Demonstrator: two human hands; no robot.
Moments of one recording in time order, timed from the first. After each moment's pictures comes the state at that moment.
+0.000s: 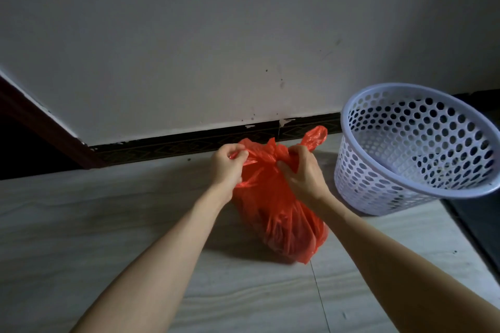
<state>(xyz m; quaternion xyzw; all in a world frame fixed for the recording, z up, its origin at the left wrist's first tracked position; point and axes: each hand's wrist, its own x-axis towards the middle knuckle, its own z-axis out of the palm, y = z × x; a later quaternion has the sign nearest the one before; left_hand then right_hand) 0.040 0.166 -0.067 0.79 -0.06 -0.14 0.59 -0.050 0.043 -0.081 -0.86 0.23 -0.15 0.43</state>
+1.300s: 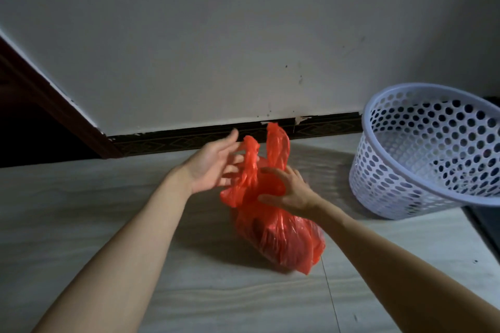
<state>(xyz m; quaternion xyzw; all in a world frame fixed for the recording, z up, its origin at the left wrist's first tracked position) 0.074 0.231 -0.040 0.60 -0.08 -0.54 0.58 -0.042 0.074 -0.094 -0.91 0.12 0.12 0.37</state>
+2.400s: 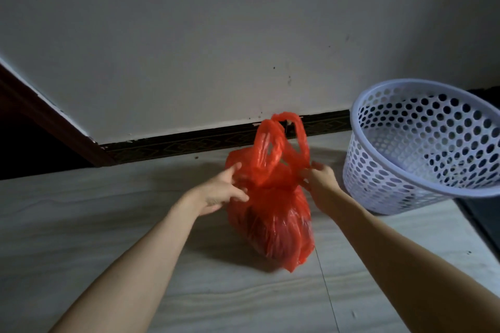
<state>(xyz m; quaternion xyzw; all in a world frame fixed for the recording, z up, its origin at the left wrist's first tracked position) 0.045 0.216 -0.077 0.71 -0.09 -0.47 0.51 -0.043 0.035 -0.104 -0.56 0.43 -0.06 0.70</state>
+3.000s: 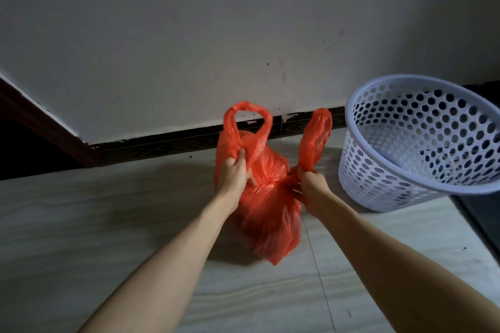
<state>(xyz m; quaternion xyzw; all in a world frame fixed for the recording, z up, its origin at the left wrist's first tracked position) 0.035 0.163 -0.101 0.78 0.00 -0.21 0.60 -0.044 0.042 -0.108 -0.50 0.46 -0.04 0.73</state>
